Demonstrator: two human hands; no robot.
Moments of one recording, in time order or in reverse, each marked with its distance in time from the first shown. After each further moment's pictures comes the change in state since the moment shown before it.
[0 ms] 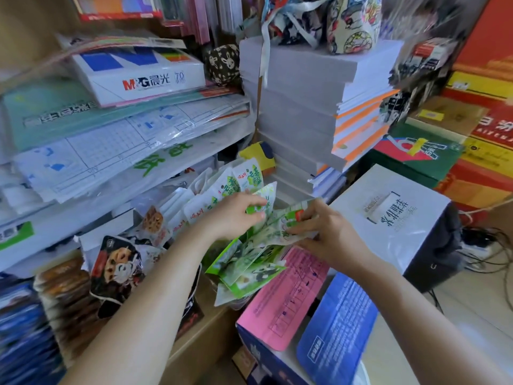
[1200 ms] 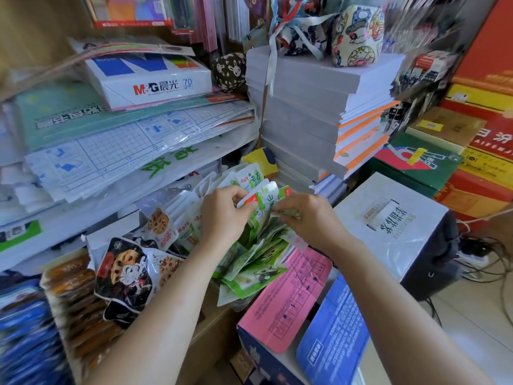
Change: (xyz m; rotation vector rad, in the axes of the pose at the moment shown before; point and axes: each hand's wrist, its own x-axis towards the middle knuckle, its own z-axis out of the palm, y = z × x) left_hand -0.005 -0.010 0.017 -0.261 0.681 -0.034; right_hand 0.051 -0.014 0.009 -0.012 0.053 -0.057
